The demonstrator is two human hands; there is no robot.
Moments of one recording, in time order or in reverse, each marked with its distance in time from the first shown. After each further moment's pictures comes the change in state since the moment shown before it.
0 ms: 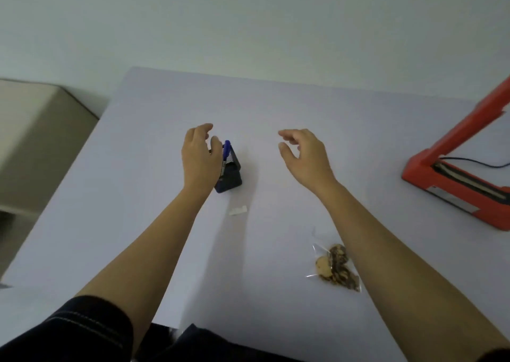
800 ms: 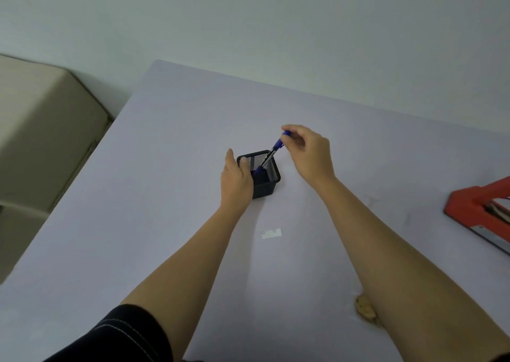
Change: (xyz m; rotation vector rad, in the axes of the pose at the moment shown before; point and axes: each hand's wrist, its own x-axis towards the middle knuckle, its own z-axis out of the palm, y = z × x) left_hand 0.031 -0.064 0.016 -0.223 -0.222 -0.395; right_hand 0.076 -0.043 0.089 0.124 0.058 0.049
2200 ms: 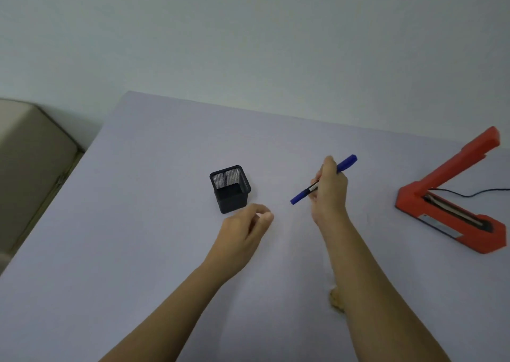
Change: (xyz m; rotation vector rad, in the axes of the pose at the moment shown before) left_hand -0.117 0.025 -0.026 0.151 -0.428 0.446; right_hand -0.067 -0.028 -0.075 0.666 0.546 0.646
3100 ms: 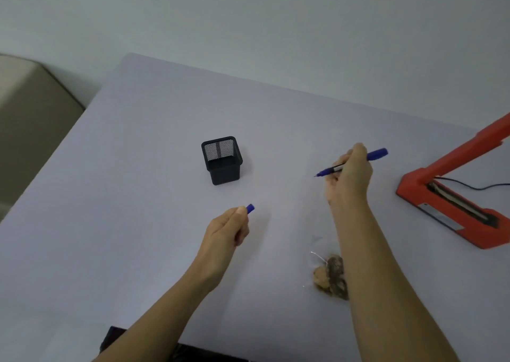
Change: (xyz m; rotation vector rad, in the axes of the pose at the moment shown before) left_hand -0.038 0.005 0.038 -0.486 0.113 -0.351; right_hand 0.017 -0.009 -0.036 0.303 0.000 0.066
